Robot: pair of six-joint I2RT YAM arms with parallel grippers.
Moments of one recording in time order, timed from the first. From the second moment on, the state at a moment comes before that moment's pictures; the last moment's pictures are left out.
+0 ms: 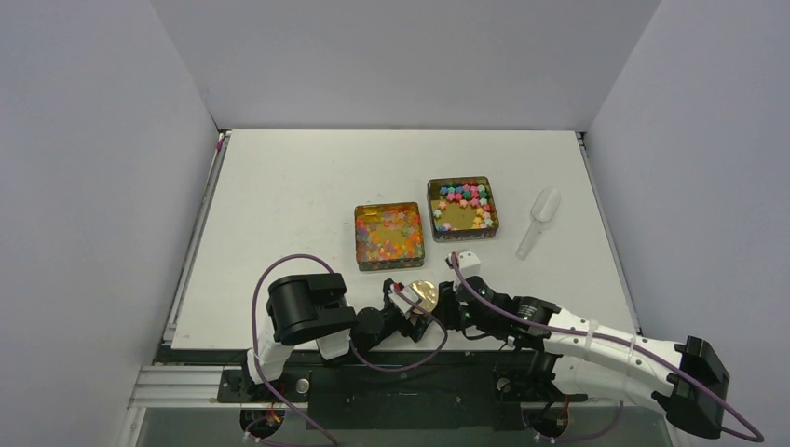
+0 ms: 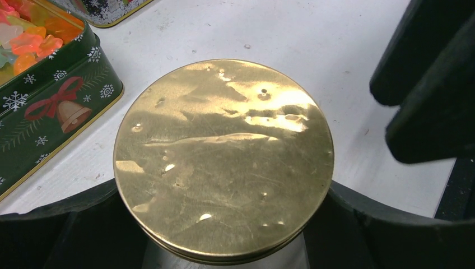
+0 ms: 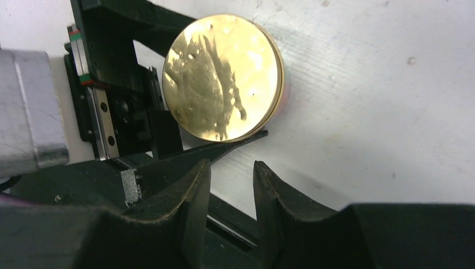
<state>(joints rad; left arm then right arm) -1.22 2.05 0.35 1.53 -0.31 -0.12 1.04 0.89 0.48 -0.37 0.17 0.65</state>
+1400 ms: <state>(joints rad) -1.22 2.06 0.36 1.53 -0.31 -0.12 0.79 1.28 0.68 -0.20 -0.01 0.44</state>
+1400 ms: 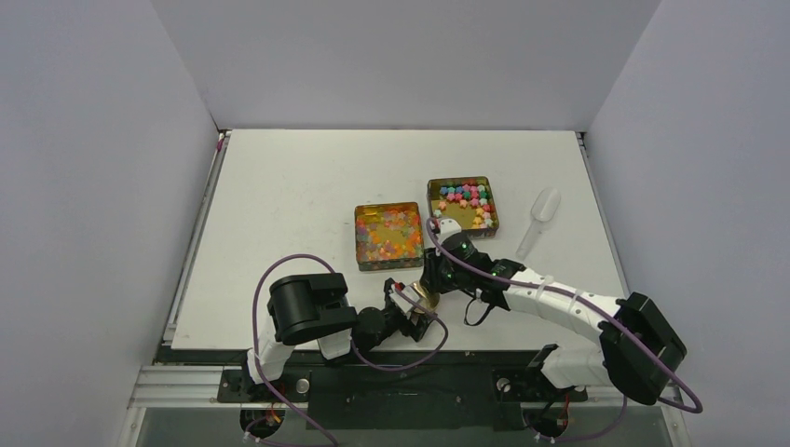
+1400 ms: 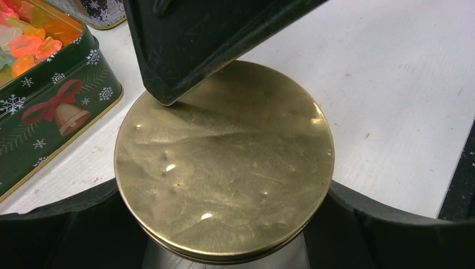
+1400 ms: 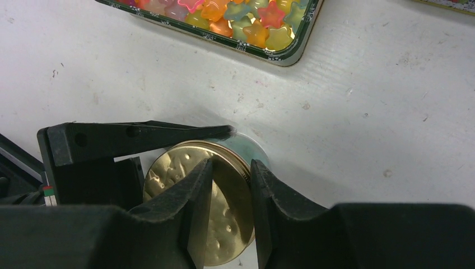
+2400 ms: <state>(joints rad) -1.22 2.06 0.36 1.53 -0.32 -0.12 1.00 0.92 0.43 -0.23 0.11 0.63</state>
